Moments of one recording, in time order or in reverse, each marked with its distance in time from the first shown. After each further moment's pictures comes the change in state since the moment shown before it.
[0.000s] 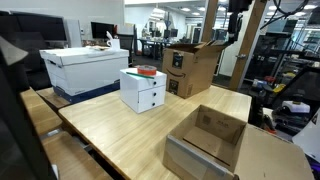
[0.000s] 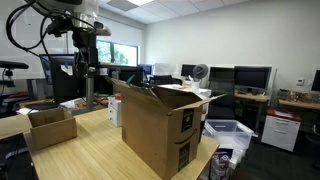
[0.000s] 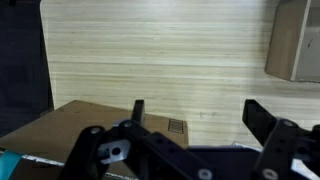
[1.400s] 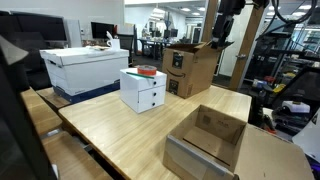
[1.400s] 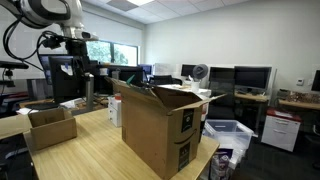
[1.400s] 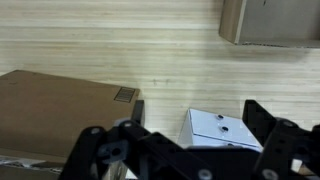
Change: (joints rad) arm 0.100 -0.020 0.128 -0.111 0.111 0.273 0.186
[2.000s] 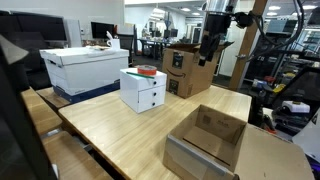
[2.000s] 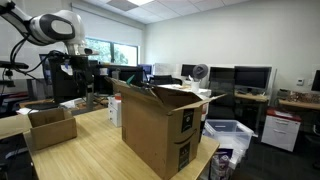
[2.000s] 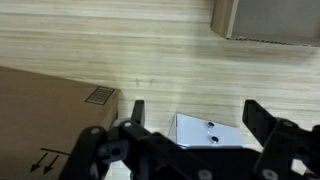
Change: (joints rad) arm 0.007 0.152 0.079 -0.023 -0.009 0.176 0.065
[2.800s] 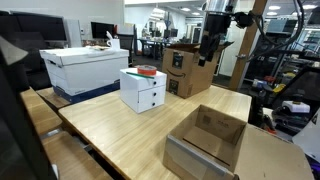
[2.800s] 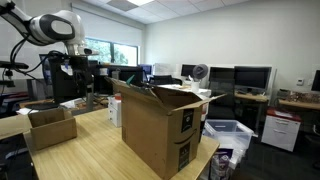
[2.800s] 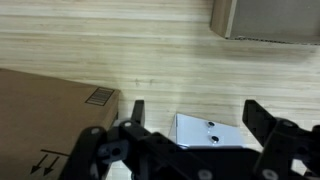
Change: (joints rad) arm 0.002 0.004 0.003 0.000 0.000 0.000 0.017
